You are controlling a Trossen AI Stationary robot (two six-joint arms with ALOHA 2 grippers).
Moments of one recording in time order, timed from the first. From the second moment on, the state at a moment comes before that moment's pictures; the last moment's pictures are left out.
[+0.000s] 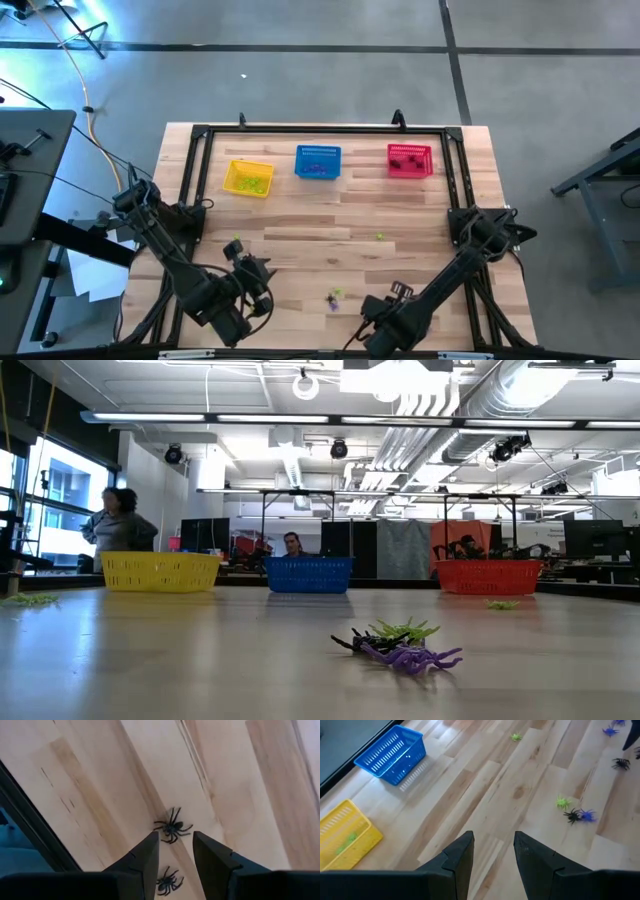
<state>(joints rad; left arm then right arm) -0.85 1.74 1.52 -1.28 -0.87 -1.30 0.79 2.10 1.64 -1.10 0.10 1.25</state>
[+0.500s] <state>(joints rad) -0.84 1.74 1.52 -1.28 -0.87 -1.30 0.78 2.09 1.43 -0.89 0.03 1.18</state>
